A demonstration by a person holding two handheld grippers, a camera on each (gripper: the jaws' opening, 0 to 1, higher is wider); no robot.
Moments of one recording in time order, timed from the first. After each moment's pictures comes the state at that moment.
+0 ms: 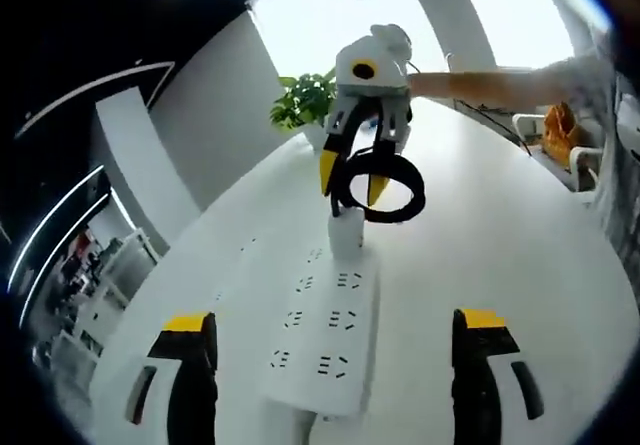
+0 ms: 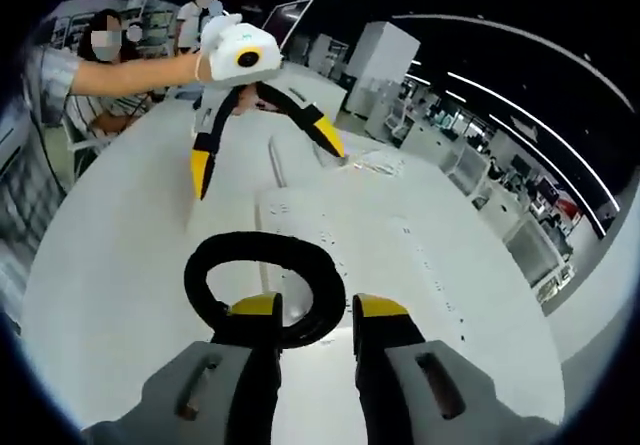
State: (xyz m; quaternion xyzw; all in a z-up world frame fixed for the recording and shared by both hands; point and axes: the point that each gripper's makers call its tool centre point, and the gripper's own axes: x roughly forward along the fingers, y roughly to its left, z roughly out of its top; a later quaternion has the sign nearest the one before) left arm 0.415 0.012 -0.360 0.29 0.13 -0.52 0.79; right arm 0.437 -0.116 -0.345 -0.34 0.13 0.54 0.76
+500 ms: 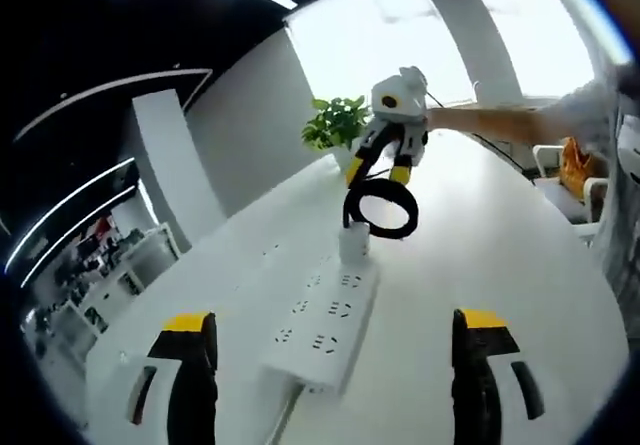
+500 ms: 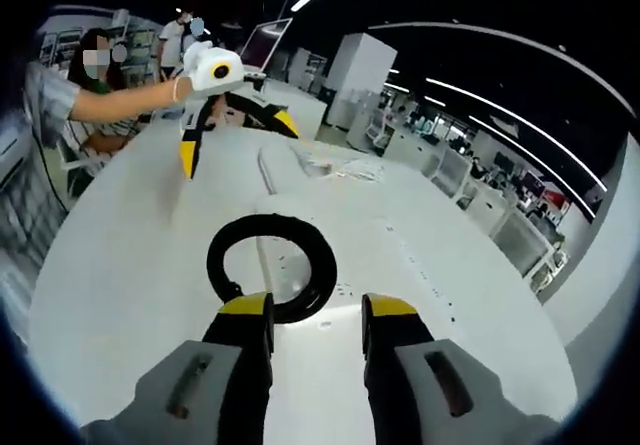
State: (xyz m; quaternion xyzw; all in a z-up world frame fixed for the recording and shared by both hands) left arm 0.388 0.047 -0.342 0.22 0.10 -0.48 0.85; right arm 0.421 -0.146 -0.333 -0.31 0.11 0.52 0.79
